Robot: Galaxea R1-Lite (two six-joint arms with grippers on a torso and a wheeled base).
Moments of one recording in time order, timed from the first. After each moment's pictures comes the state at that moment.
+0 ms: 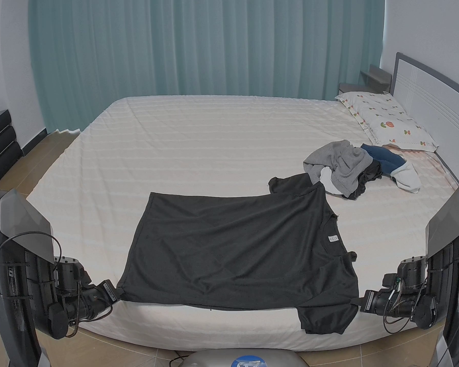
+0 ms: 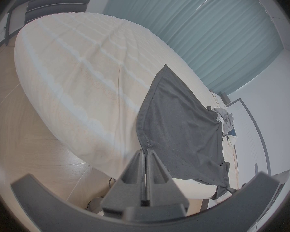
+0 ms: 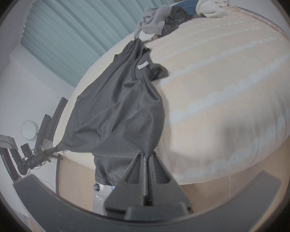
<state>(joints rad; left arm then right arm) -0.01 2.33 -0.07 -1.55 -0.22 -0.66 0.06 2.36 -0.03 -1.55 0.29 0.42</state>
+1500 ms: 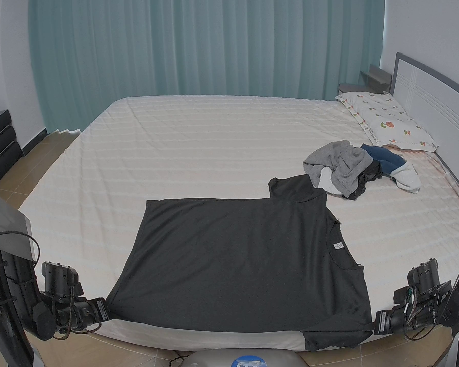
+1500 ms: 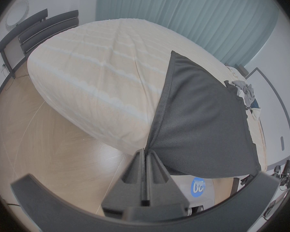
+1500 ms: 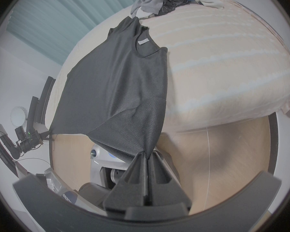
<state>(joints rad) -0.01 2.13 -0.02 -1.17 -0.06 -0.42 0.16 1.88 -0.02 -0.78 0.20 0.38</state>
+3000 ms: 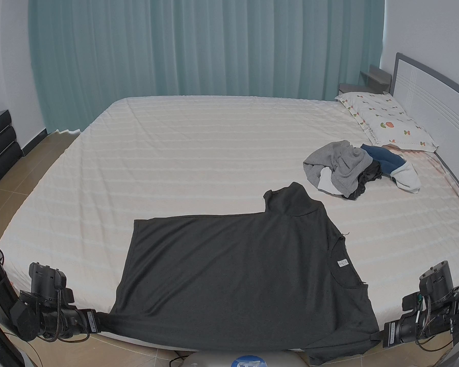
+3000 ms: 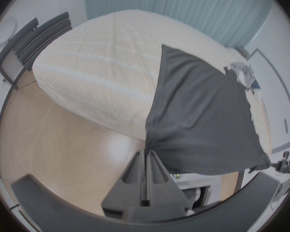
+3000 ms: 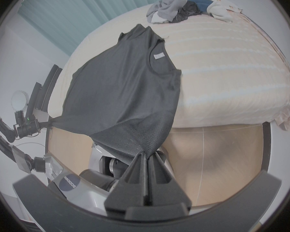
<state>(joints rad) -0.01 1.84 -0.02 -0.85 -0.06 -0.35 0.28 1.55 -0.06 -0.46 0.14 0.38</state>
